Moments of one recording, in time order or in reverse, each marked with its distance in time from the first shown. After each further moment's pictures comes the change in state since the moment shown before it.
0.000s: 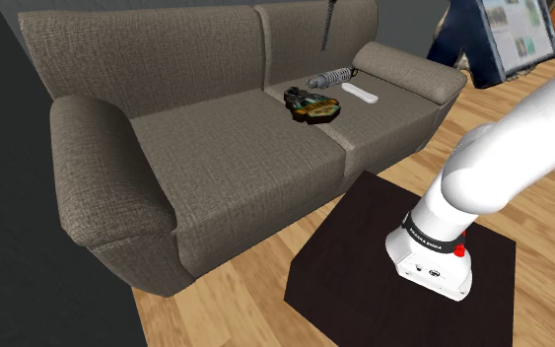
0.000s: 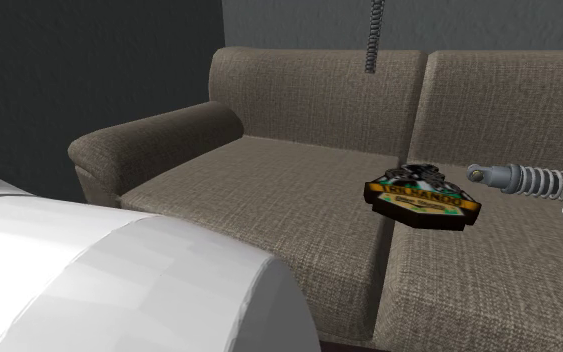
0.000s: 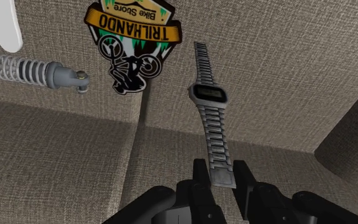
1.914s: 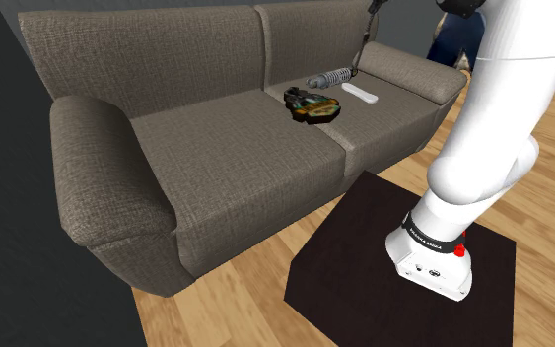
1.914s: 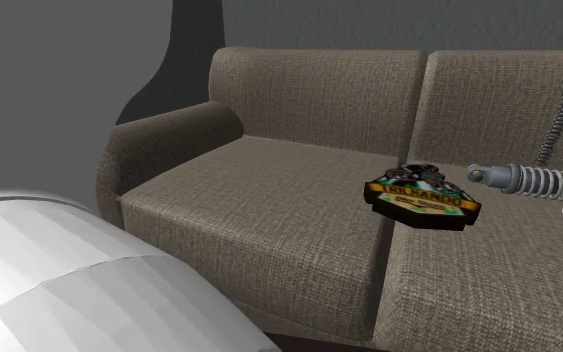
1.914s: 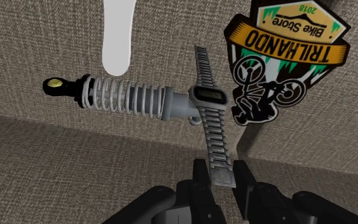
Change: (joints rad) arm -0.312 0.618 -0.407 0.276 0.539 0.086 -0.736
